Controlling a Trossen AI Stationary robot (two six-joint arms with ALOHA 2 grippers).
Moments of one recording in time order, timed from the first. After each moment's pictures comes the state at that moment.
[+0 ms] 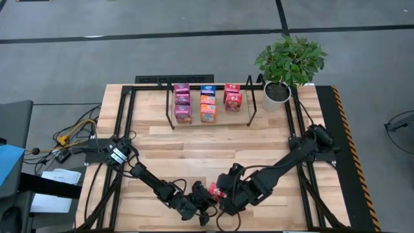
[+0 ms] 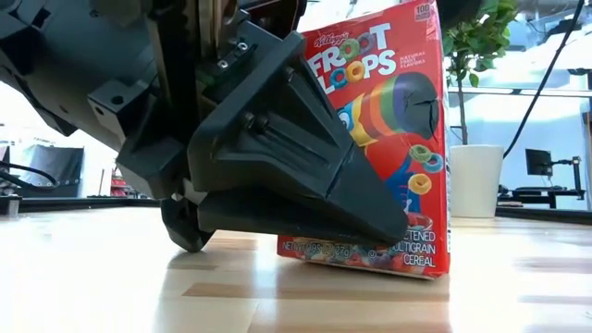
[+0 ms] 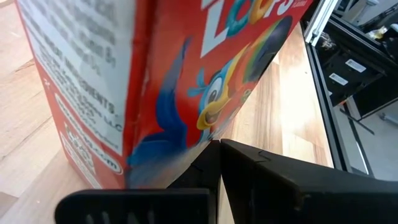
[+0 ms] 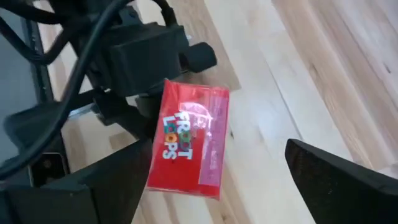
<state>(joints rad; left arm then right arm) -0.62 2.20 1.17 0.48 -0.61 -0.83 0.60 1.90 1.61 -0.83 0.42 0.89</state>
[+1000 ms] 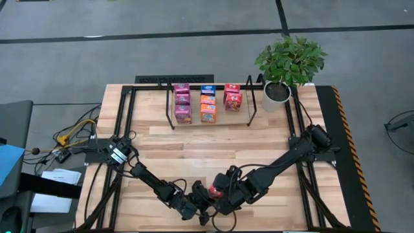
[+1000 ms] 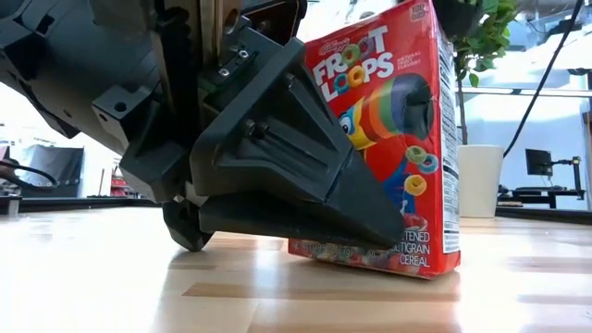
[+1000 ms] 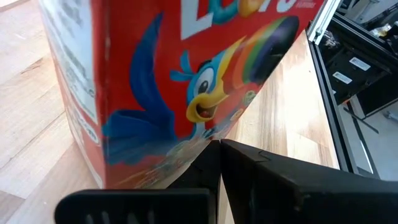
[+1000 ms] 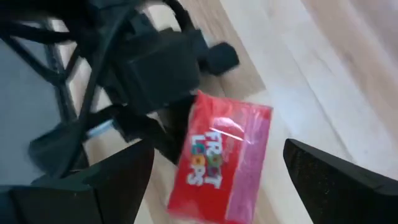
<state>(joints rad) -0.62 2.20 1.17 0.47 -0.61 -0.83 0.57 1.93 1.59 -0.74 0.36 0.94</state>
